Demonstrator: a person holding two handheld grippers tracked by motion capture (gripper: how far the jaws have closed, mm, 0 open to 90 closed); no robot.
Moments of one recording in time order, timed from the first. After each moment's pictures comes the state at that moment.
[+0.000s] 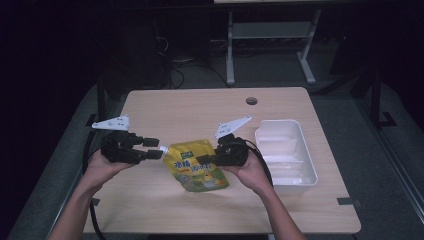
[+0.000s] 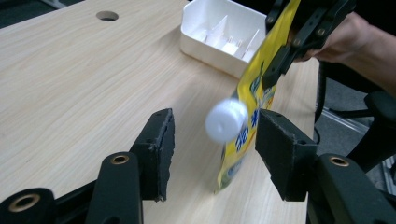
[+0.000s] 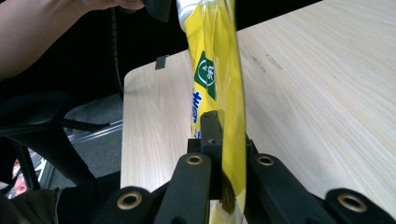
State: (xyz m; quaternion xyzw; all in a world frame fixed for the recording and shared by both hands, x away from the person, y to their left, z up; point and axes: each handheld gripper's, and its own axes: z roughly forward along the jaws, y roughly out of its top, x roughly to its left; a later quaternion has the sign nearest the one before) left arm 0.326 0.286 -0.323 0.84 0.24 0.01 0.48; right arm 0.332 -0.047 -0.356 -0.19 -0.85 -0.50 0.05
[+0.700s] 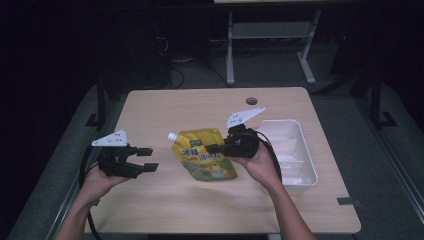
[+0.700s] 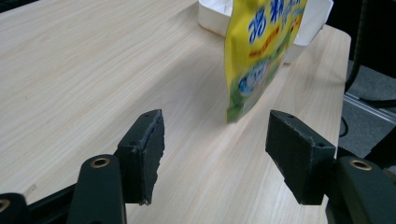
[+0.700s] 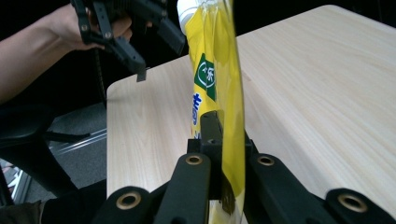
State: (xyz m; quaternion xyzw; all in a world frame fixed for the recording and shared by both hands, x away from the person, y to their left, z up) left arm 0.304 0.296 -0.353 0.85 0.26 0.05 0.46; right arm 0.336 -0.071 -0.329 -0.21 -0.84 -0.50 0.01
